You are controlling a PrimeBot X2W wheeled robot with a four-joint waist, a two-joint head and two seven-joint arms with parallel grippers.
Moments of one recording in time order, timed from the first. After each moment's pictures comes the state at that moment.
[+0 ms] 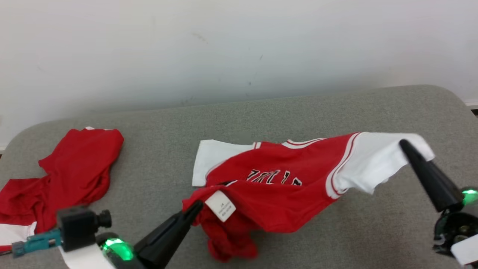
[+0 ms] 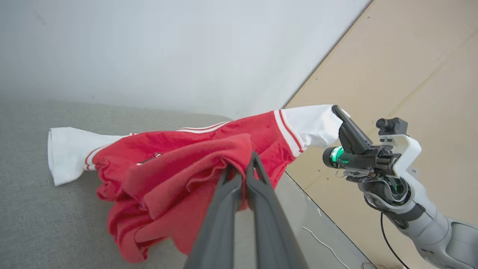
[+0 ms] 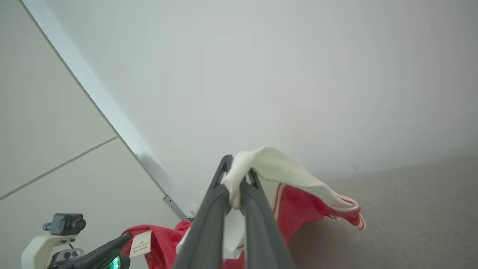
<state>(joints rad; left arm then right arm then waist) 0.05 0.39 -0.25 -0.50 -0.98 -0.11 0.30 -0.25 -0.69 0.49 -0.31 1.40 0.13 -0.11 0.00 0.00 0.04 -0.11</state>
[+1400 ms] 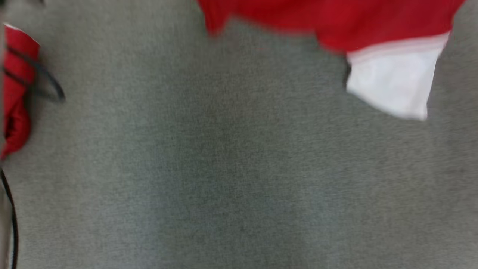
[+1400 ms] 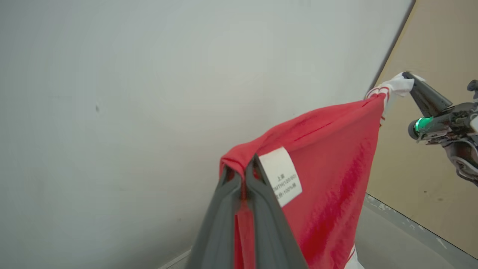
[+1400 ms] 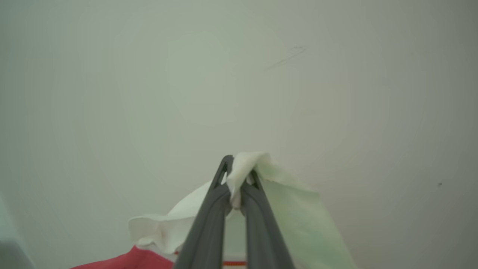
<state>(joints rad) -1.31 0.43 -0.28 0.00 -0.85 -0.10 0.50 -1.43 -0.62 0.38 0.32 1.39 0.13 -0.03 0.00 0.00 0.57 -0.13</state>
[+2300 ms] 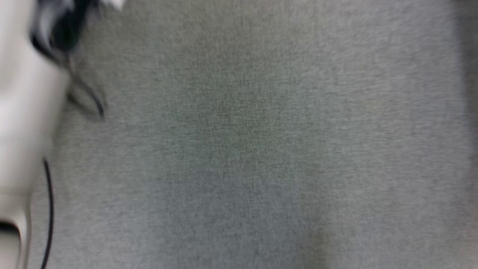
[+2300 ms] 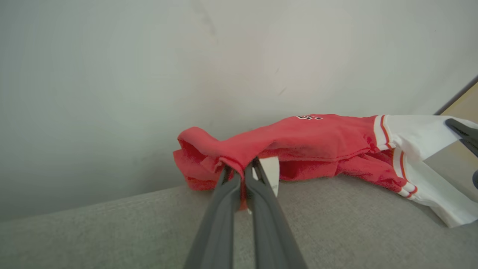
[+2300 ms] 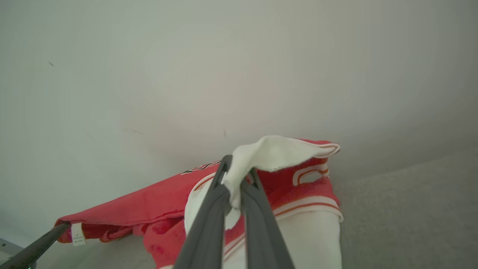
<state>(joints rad) -1.36 0.42 -0.58 0.51 -0.83 -0.13 0.00 -1.26 -0.35 0.37 0.48 1.13 0.13 0.00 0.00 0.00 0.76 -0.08</state>
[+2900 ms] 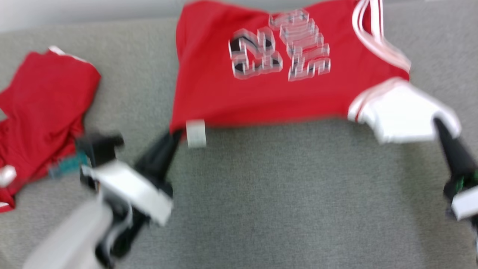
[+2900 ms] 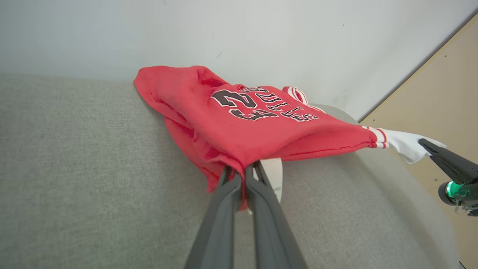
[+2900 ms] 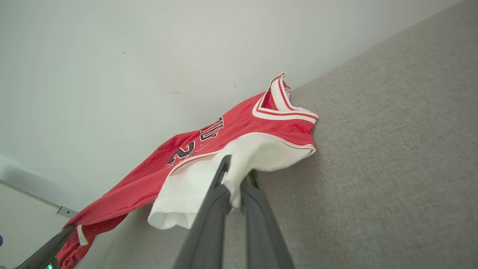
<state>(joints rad) -0.58 0.55 -0.67 0.07 -0.95 0.01 -0.14 -0.35 -0.49 0.26 0.06 1.25 0.13 0.01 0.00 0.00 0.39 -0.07</state>
